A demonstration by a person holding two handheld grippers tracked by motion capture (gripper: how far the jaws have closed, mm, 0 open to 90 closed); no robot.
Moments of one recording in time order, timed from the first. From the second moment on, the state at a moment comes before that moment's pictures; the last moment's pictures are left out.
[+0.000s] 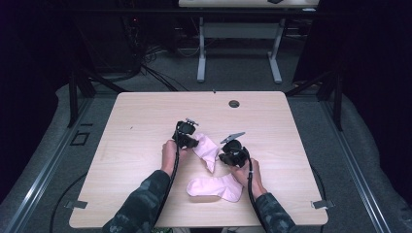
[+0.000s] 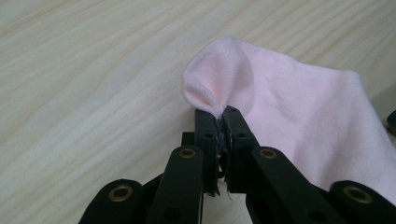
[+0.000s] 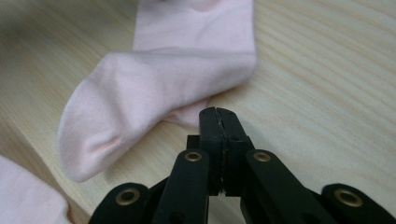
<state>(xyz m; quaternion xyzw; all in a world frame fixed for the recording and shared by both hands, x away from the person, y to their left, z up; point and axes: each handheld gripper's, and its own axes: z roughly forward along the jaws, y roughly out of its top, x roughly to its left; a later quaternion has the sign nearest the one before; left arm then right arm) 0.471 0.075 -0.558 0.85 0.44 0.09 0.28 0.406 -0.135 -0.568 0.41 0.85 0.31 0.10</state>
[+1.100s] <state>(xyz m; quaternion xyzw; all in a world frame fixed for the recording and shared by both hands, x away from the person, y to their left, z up) 0.436 0.117 -0.560 0.83 0.47 0.09 0.29 0.419 -0.139 -0.561 0.41 0.84 0.33 0.12</state>
